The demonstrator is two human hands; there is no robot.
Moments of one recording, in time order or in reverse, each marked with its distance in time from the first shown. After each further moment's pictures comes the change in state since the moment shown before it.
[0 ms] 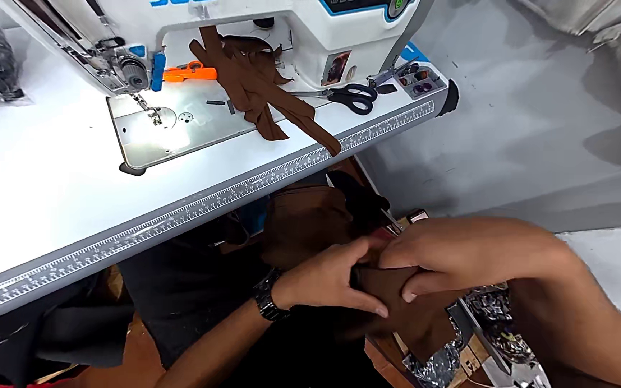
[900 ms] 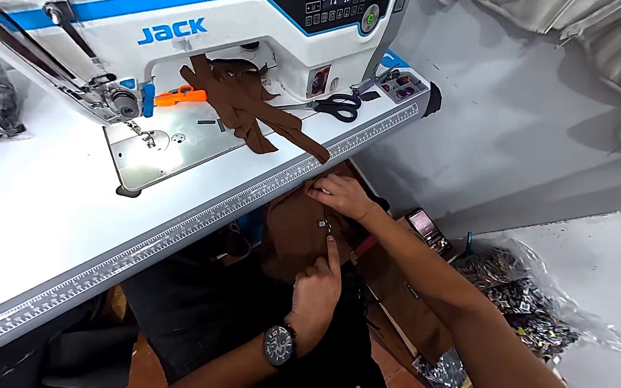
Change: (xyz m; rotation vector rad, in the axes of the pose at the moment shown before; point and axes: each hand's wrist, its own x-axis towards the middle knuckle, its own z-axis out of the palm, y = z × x) left_hand -0.017 -0.042 0.068 1.636 0.306 -0.560; right_hand 0.123 0.174 0.069 -0.824 1.004 -0.113
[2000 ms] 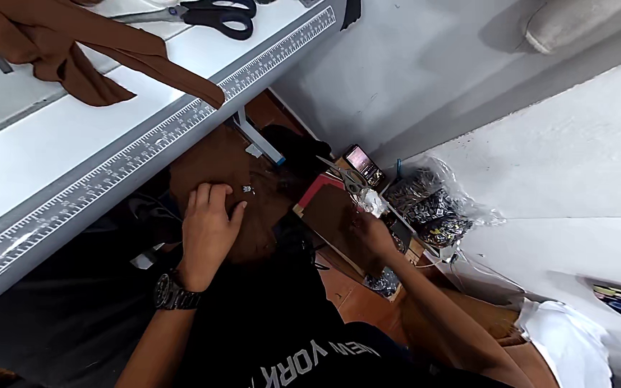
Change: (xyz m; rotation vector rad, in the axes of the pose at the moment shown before) left_hand 0.061 -0.074 0.048 -0.653 -0.047 -0.016; right_hand -0.277 -0.166 -0.121 0.254 -0.616 1.600
